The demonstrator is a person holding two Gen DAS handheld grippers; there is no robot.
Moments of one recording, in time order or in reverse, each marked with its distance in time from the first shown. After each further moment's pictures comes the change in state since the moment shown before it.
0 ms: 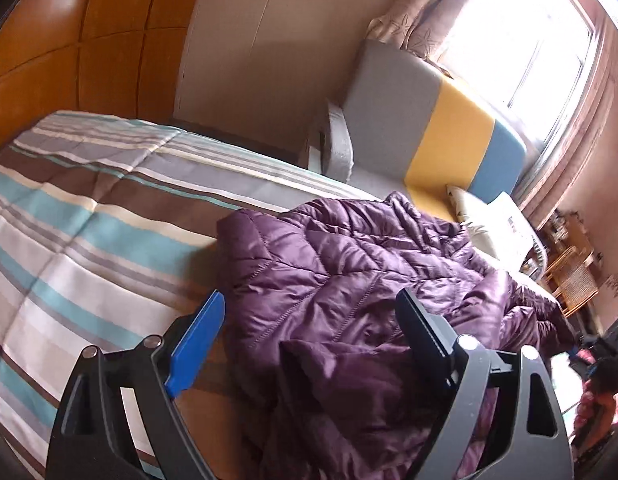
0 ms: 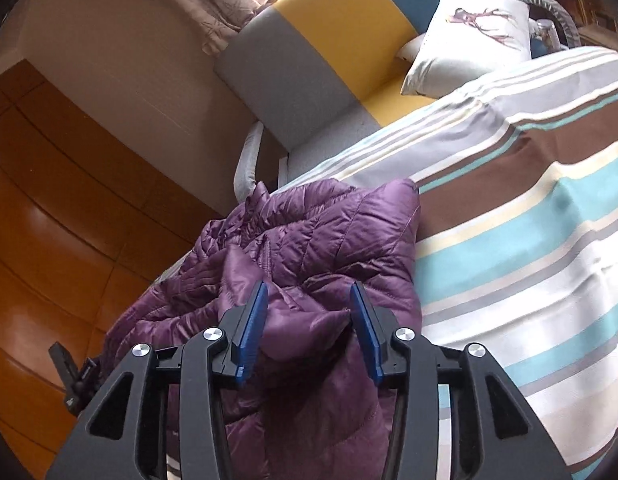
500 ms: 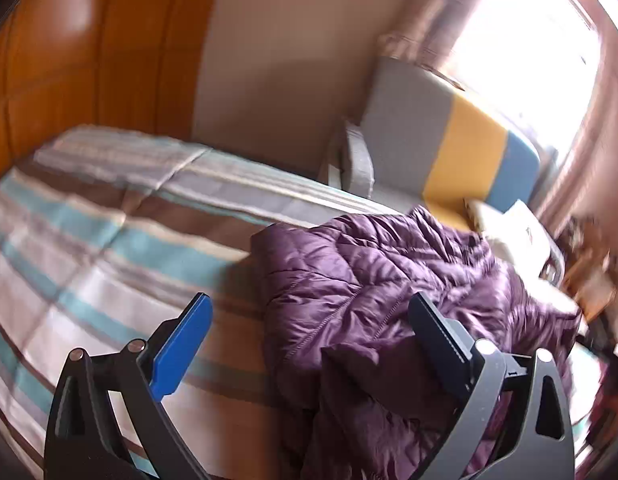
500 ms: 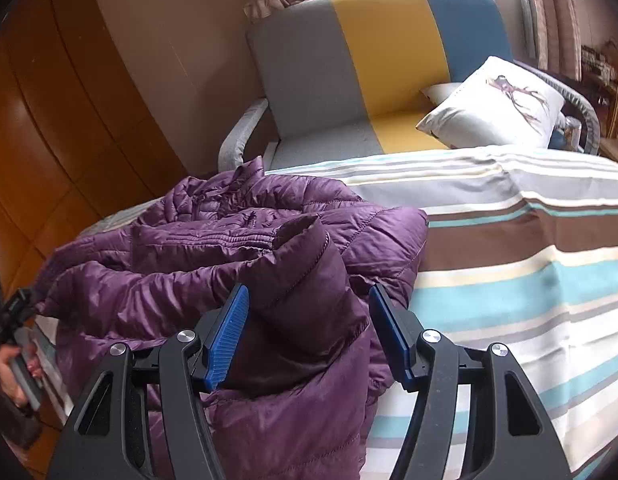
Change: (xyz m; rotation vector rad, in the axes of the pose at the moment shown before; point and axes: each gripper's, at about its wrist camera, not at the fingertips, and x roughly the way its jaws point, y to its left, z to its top) left arm -0.009 0.008 -0.007 0.055 -0.083 0.064; right arm 0.024 0.041 -0.010 -0.354 0.013 -0.194
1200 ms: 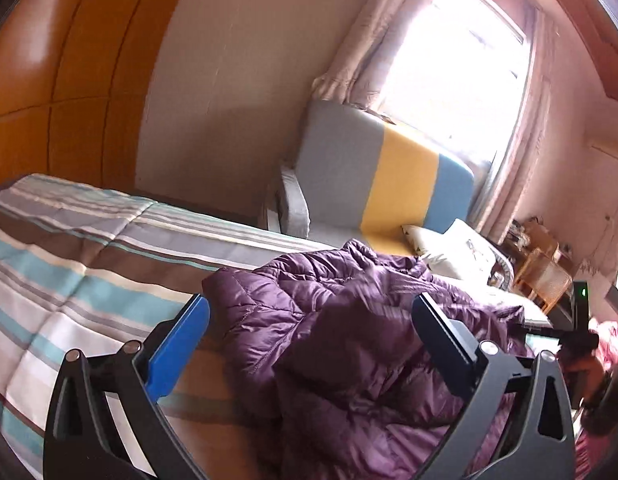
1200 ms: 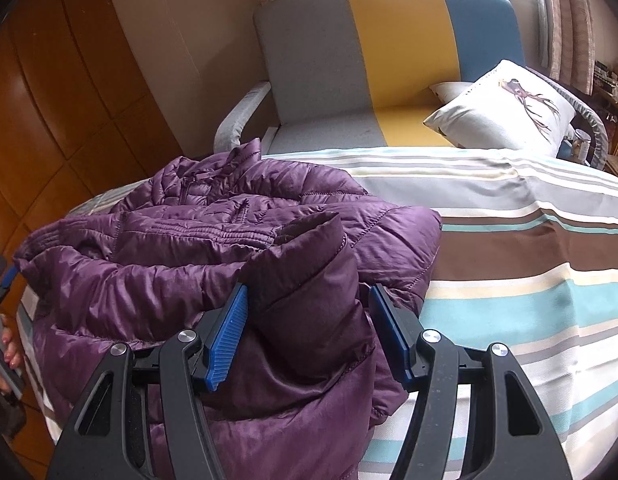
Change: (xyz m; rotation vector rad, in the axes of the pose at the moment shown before) left arm -0.035 0.006 -0.006 0.073 -0.175 -0.220; right arm 0.028 0.002 0.002 -0.053 0.047 -0.017
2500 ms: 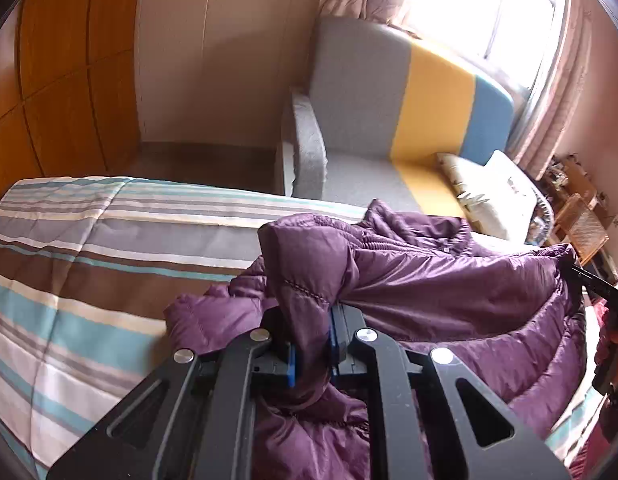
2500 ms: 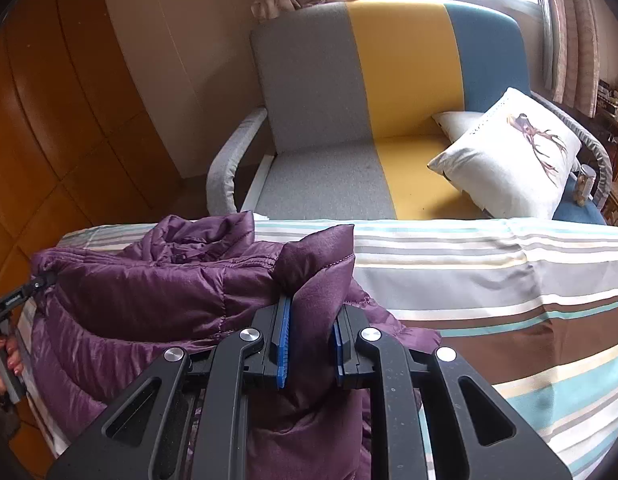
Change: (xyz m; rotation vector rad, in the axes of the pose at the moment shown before) left arm 0.139 -0.034 0.062 0.040 0.342 0.136; right arm 0.020 0.002 0.085 0.000 -0.037 -0.020
